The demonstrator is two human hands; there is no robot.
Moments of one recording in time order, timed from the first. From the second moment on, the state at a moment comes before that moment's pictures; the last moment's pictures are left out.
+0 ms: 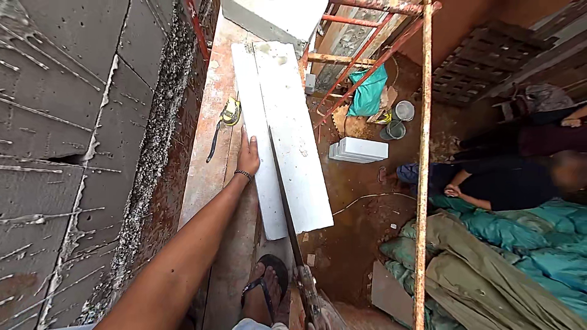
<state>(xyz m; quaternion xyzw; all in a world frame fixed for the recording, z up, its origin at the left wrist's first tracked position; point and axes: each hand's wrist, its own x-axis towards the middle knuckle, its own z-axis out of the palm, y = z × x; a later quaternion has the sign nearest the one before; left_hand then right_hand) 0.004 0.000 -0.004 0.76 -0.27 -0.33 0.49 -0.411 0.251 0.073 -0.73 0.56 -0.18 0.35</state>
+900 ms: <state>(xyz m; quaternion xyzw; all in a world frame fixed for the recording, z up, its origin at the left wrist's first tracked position) 0.004 -0.003 0.001 0.78 -0.25 -0.33 0.47 -0.145 -0.012 0.136 -0.74 0.43 -0.39 0.33</state>
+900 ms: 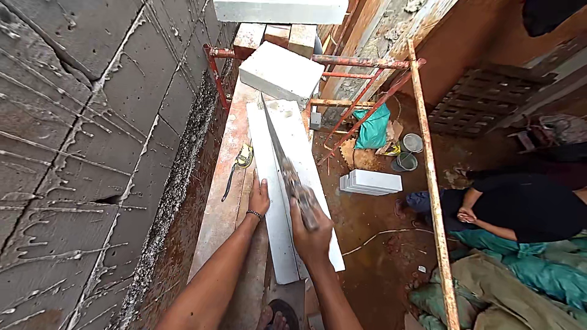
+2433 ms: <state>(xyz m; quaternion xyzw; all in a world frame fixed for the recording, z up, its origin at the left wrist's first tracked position) 0.055 -0.012 -0.004 0.88 -0.27 -0.10 0.37 -0.287 0.029 0.178 -0.84 0.37 -0.39 0.01</state>
